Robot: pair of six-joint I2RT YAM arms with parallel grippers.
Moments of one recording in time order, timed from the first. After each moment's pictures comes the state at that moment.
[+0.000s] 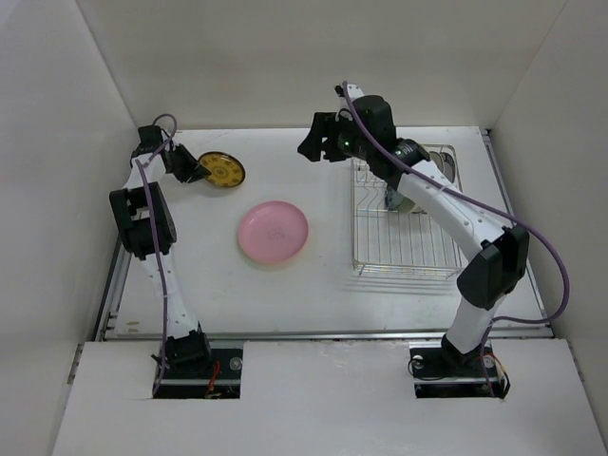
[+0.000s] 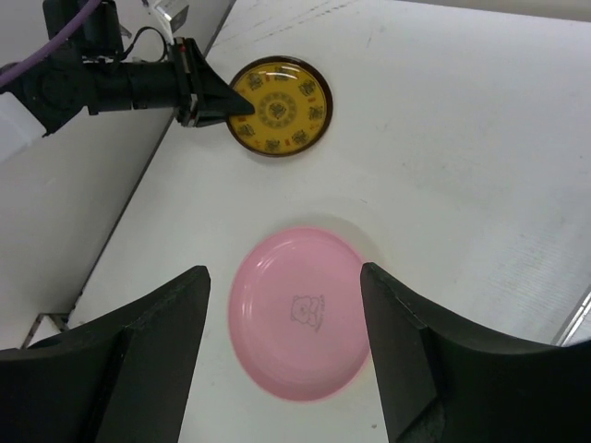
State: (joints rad) left arm 0.26 2.30 1.88 -0.55 0.53 -0.47; right arm 0.59 1.78 1.80 -0.36 -0.17 0.43
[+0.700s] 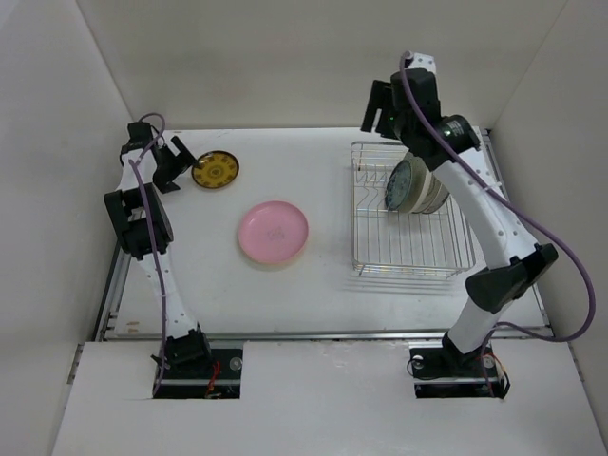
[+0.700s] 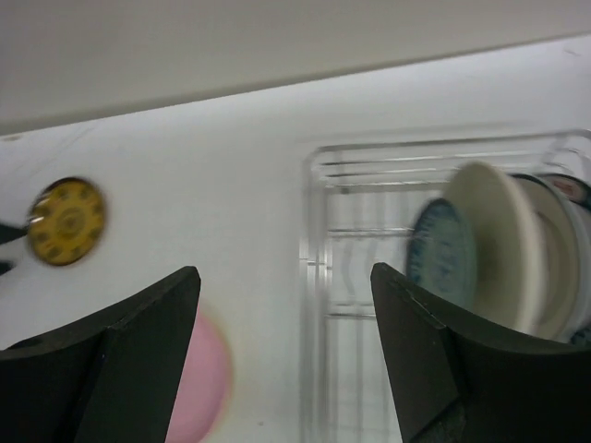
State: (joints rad) left arm 0.30 2.35 2.00 -0.64 0.36 -0.47; right arm 0.52 1.74 2.10 -0.78 0.38 0.41
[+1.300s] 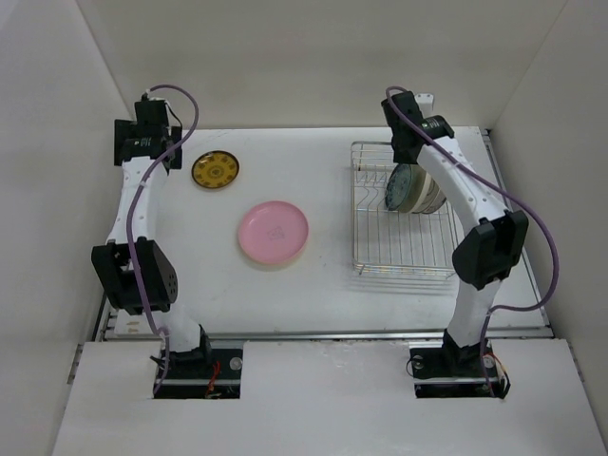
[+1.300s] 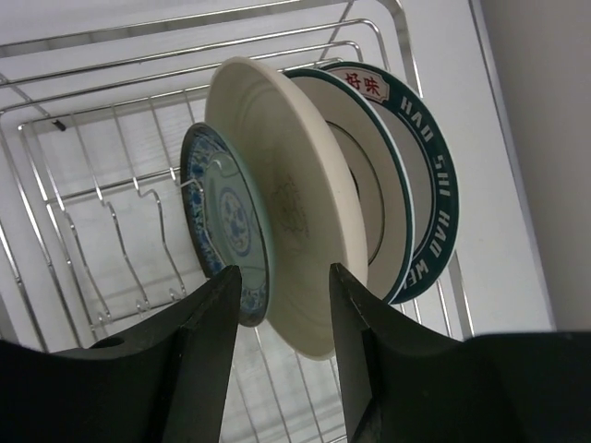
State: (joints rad) left arm 0.10 1.68 1.65 -0.66 -0.45 0.21; right arm 0.35 1.91 1.99 -1.01 0.65 0.37
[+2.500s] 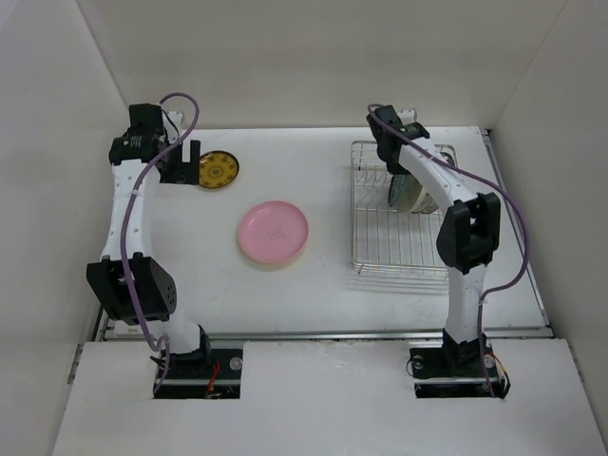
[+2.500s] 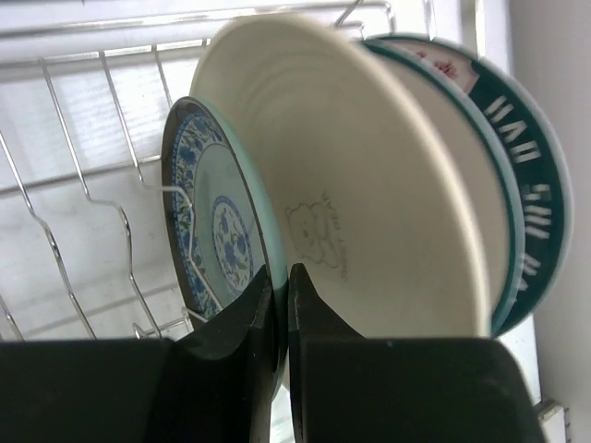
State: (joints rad) left arm 0.10 1.60 1.69 -1.01 -0.07 0.15; right arm 0.35 2.09 1.99 -0.99 0.70 0.33
